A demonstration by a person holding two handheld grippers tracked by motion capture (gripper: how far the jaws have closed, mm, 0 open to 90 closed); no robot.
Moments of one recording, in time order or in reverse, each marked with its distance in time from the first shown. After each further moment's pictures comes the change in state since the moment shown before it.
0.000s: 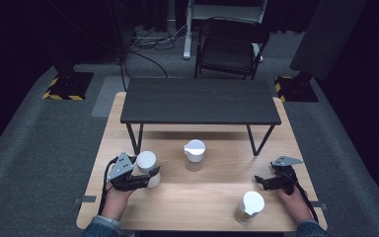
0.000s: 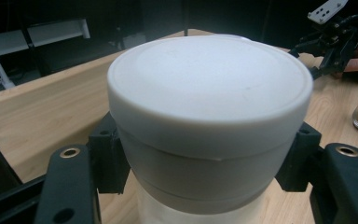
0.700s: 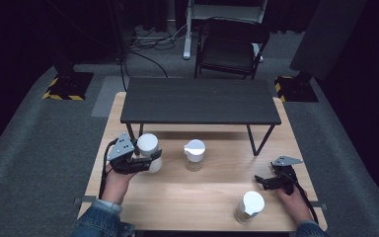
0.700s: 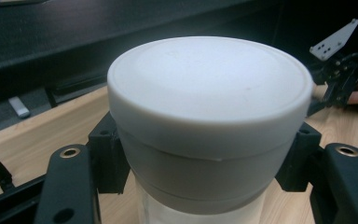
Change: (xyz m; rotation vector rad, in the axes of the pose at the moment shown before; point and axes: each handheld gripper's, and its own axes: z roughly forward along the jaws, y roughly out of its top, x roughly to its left) left arm 0.017 0.051 0.005 -0.024 -0.004 0.004; right arm 0.001 0.000 0.000 0.001 -0.005 0.004
